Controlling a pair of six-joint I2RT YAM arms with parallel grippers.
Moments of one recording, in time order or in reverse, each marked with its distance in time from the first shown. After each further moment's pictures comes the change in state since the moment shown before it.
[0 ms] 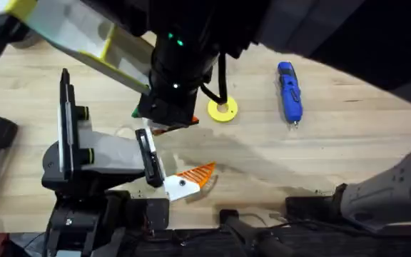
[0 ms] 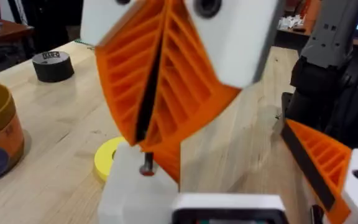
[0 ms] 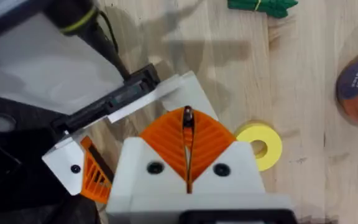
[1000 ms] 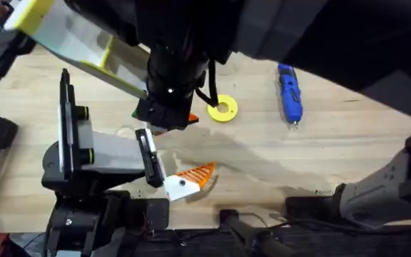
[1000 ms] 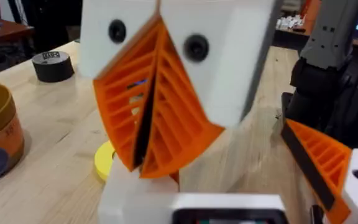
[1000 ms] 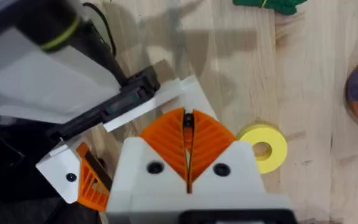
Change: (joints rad) left arm 0.000 0.000 0.000 0.000 0.000 0.000; right arm 0.003 0.035 -0.002 0.002 -0.003 0.000
